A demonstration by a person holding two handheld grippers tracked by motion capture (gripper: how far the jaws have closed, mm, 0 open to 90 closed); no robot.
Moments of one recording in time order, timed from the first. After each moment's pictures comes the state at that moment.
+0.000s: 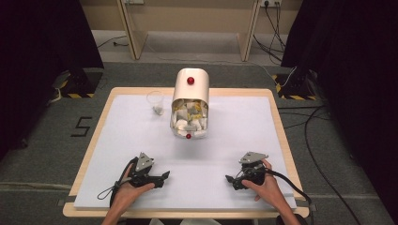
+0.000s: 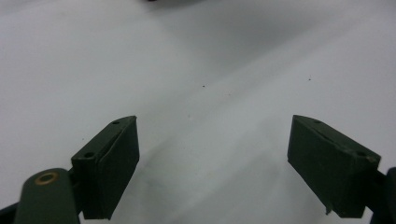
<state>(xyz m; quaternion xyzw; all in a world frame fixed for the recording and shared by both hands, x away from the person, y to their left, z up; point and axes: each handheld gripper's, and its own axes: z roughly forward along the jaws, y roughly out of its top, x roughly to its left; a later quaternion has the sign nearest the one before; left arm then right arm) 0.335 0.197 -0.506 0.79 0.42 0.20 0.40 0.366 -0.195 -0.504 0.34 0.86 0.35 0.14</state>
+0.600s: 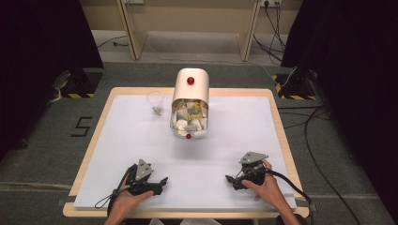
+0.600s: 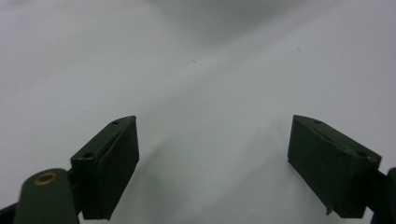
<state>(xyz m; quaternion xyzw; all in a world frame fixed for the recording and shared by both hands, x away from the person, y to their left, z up) 0.316 0.191 -0.509 0.81 0.39 0.21 0.37 0.366 -0.194 -0.504 0.34 0.86 0.35 0.14</state>
